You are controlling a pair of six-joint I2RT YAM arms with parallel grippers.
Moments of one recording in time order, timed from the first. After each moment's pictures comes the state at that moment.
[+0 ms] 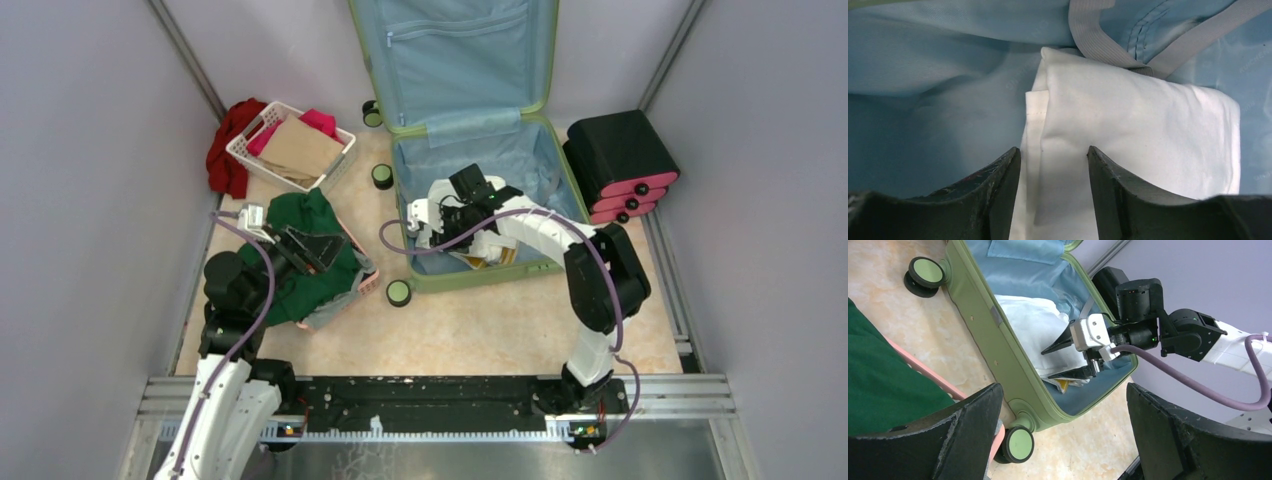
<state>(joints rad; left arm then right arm) -0.12 0.52 0.49 0.05 0.47 -0.72 0.58 1.77 1.28 -0.53 -0.43 -0.98</state>
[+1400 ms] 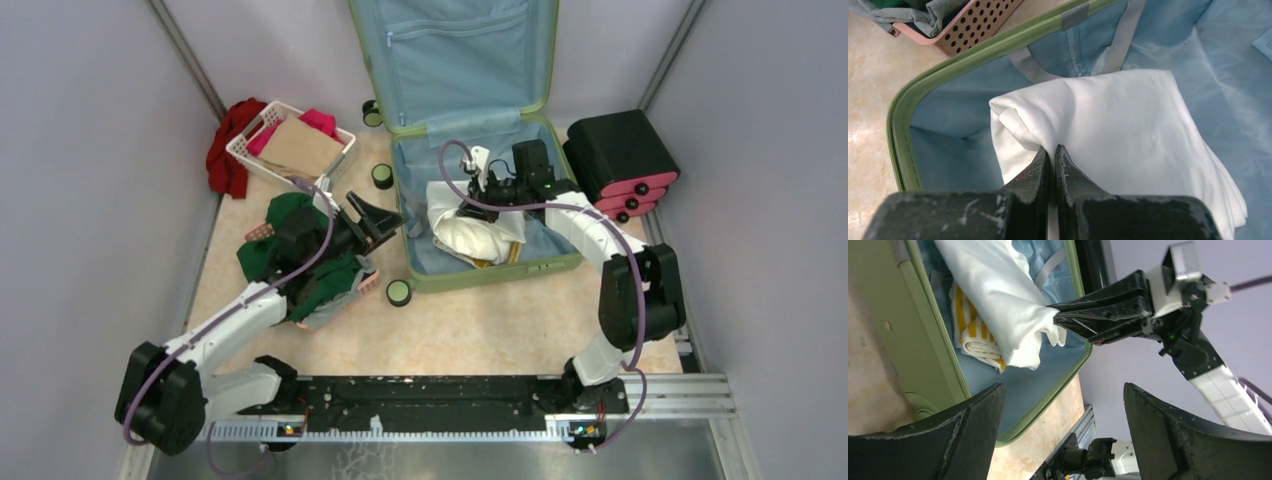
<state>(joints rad) -0.47 1.07 0.59 0.36 0.33 -1.09 0.32 1.61 1.20 -0.30 -0.84 -0.56</state>
